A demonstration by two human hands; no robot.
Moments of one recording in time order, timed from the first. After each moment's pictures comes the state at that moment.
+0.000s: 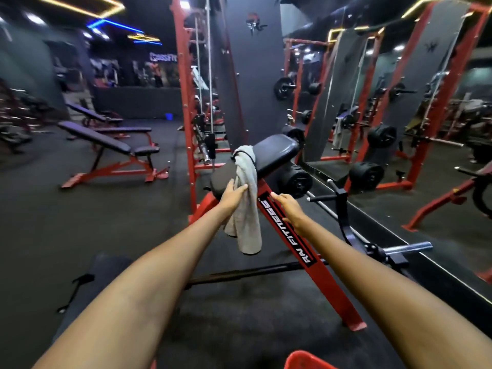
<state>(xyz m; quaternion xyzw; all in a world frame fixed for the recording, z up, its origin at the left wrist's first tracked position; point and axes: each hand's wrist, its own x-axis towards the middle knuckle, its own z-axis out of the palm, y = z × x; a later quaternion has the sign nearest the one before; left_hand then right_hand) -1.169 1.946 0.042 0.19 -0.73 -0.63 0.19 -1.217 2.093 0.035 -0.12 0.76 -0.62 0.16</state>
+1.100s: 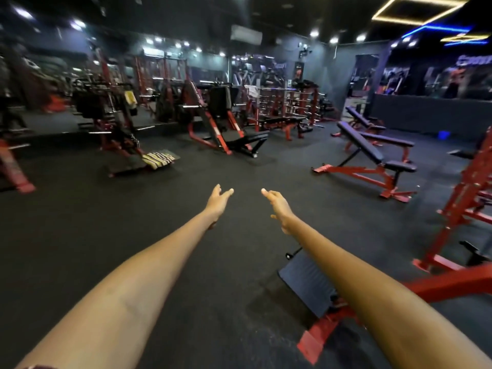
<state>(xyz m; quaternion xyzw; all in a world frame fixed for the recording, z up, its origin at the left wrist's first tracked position) -0.617 1.715 0.024 0.58 -0.48 -0.43 0.49 -0.782 1.719 0.025 -0.52 0.56 -0.44 0.47</state>
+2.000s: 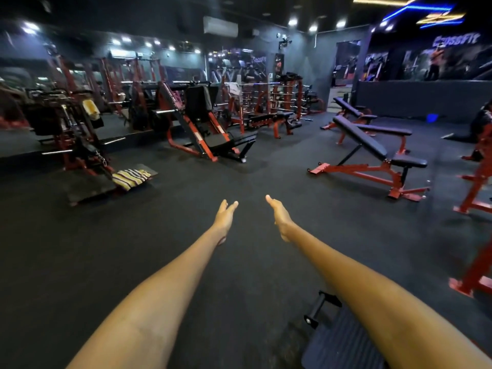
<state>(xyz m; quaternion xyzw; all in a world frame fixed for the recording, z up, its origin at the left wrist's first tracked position) -0.639 1.272 -0.004 0.55 -0.47 -0.50 0.47 -0.785 1.267 -0.008 -0.45 0.57 -0.47 0.50</state>
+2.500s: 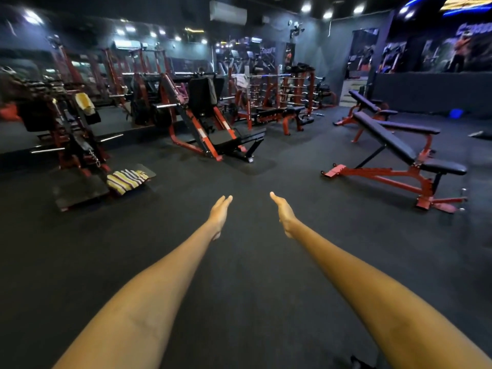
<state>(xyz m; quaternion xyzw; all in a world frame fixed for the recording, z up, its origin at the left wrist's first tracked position) -0.620 0.963 -0.024 0.58 -0.46 -0.49 0.46 -0.789 0.951 -0.036 -0.44 0.57 -0.47 0.51</state>
